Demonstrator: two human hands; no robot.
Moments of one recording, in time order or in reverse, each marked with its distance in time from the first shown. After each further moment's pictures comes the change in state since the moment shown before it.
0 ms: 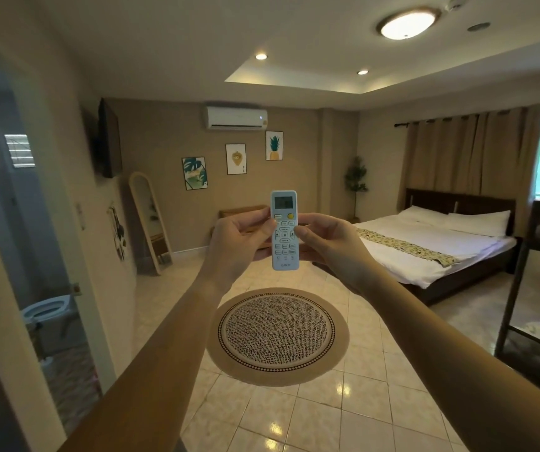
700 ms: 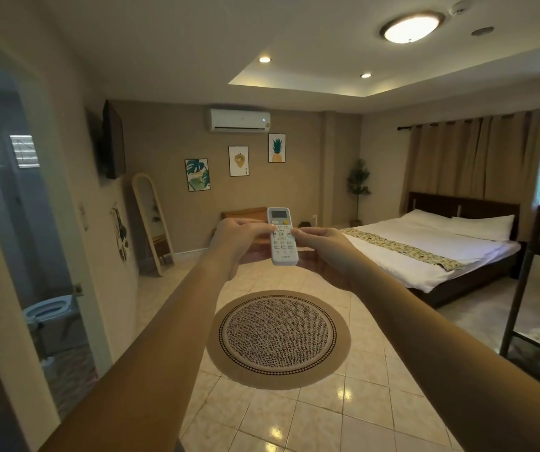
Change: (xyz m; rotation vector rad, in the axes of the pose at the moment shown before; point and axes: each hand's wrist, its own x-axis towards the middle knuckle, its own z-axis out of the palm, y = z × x) left_hand 0.033 0.001 -0.002 -0.083 0.029 -0.405; right_hand 0.026 0.010 0.004 0.323 -0.012 0.370
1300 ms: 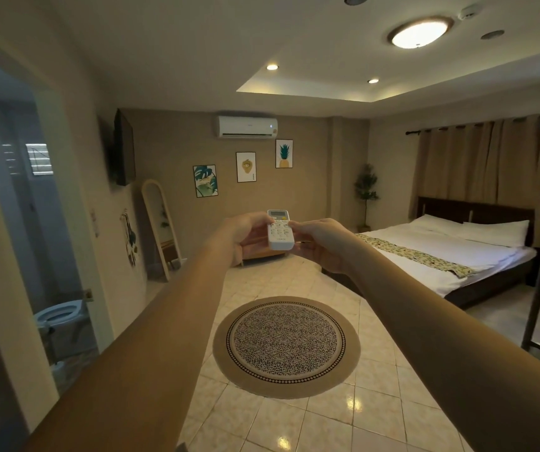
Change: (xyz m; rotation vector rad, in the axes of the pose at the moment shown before) left_hand 0.026 0.024 -0.012 -0.078 0.049 -0.197; right_hand 0.043 -0.025 0.021 -0.041 0.114 0.113
